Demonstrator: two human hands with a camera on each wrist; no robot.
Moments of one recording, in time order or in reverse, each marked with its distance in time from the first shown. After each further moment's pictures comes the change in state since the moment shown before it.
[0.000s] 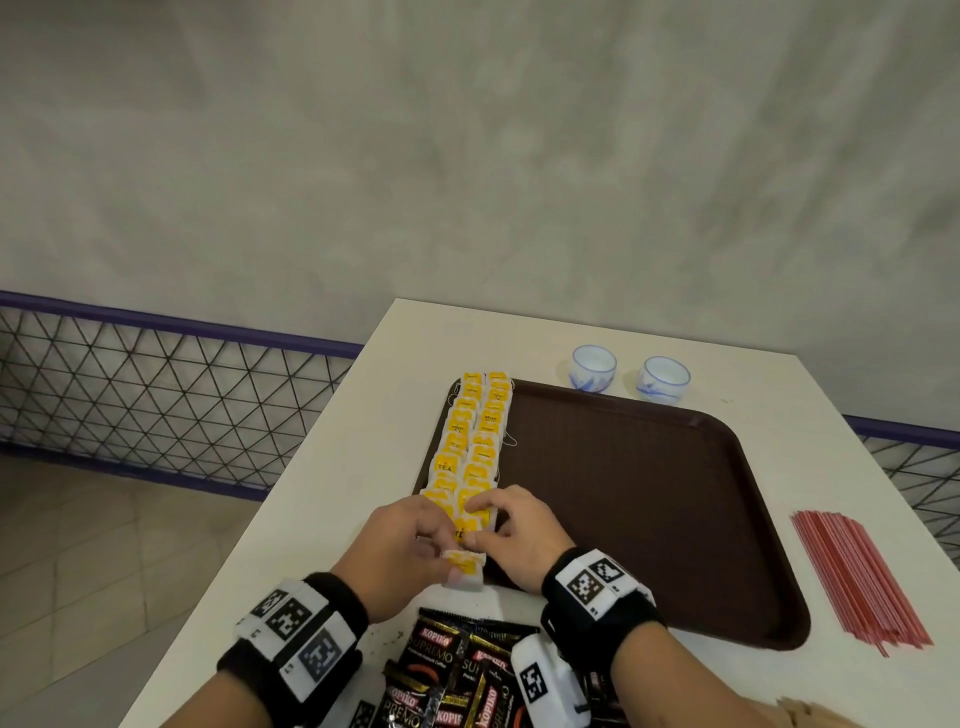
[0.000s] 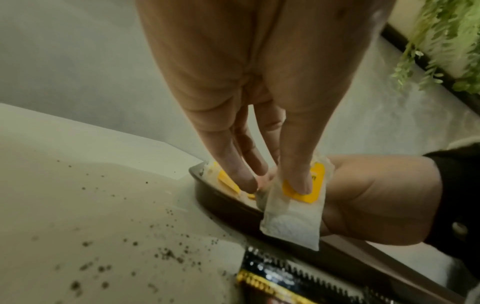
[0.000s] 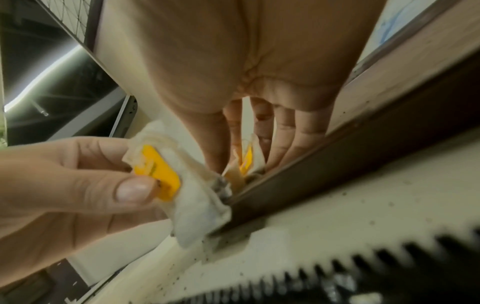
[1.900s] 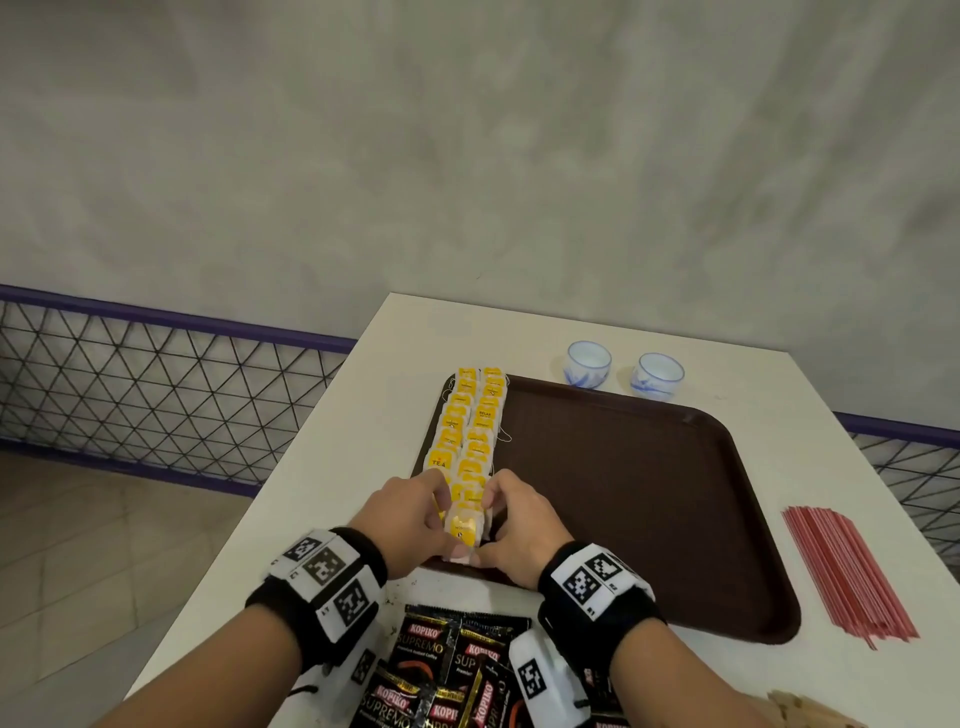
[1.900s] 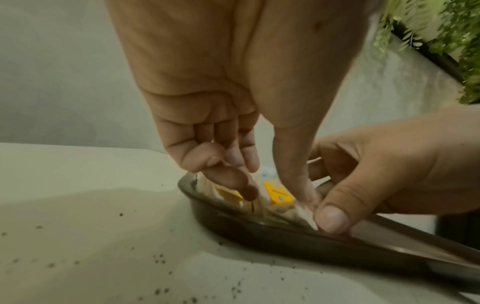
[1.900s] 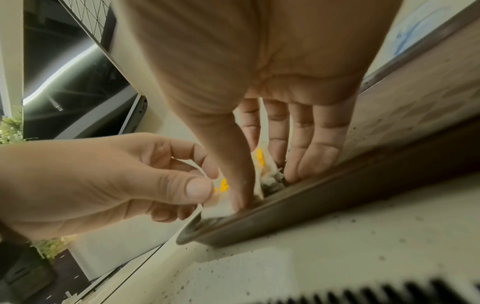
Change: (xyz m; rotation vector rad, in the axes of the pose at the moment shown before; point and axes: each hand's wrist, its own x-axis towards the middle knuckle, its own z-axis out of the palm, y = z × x) left_hand 0.032 0.009 -0.001 0.400 -0.083 -0.124; right_hand -0.001 -0.002 -0.006 -0.035 -0.019 0.063
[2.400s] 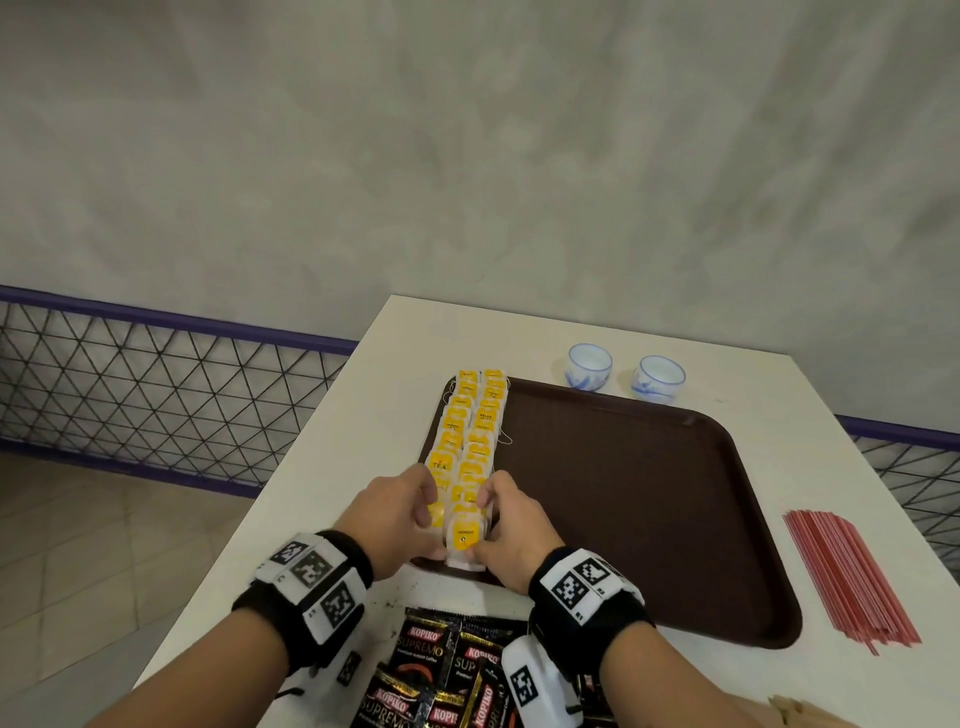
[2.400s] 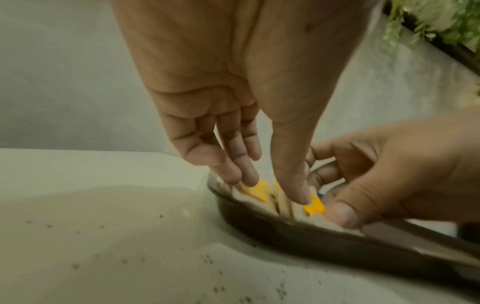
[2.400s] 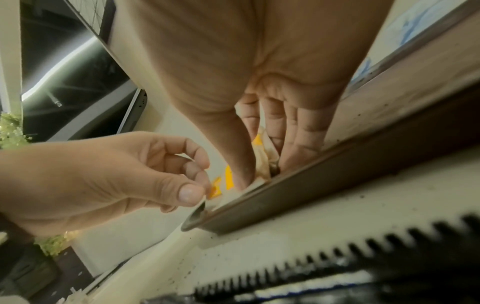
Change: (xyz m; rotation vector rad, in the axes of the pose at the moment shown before) left_hand -0.002 -0.012 -0.007 -0.028 0.050 0.001; right_hand 0.000 -0.002 0.008 0.040 0.016 0.017
